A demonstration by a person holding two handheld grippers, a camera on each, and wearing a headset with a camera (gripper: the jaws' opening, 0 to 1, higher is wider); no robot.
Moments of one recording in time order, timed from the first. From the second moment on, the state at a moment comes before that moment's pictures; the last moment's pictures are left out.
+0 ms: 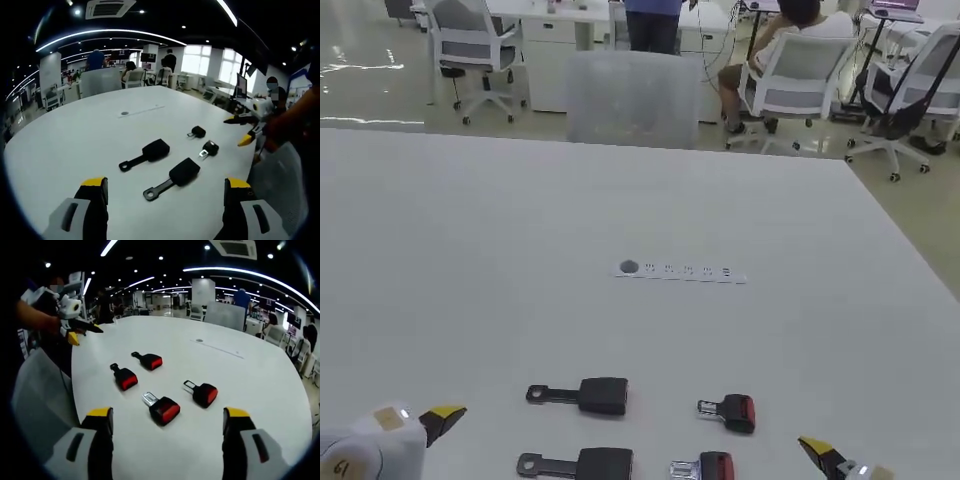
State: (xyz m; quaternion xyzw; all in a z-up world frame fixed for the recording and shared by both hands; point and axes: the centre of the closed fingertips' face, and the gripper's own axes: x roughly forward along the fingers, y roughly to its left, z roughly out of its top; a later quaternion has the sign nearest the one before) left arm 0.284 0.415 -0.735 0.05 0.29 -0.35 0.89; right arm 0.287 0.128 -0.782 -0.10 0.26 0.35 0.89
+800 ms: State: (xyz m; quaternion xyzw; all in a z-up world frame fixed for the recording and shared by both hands) left arm 0.301 0.388 -0.757 0.06 0.30 -0.40 0.86; right arm 0.301 0.147 -0.798 -0.13 0.28 0.41 0.86
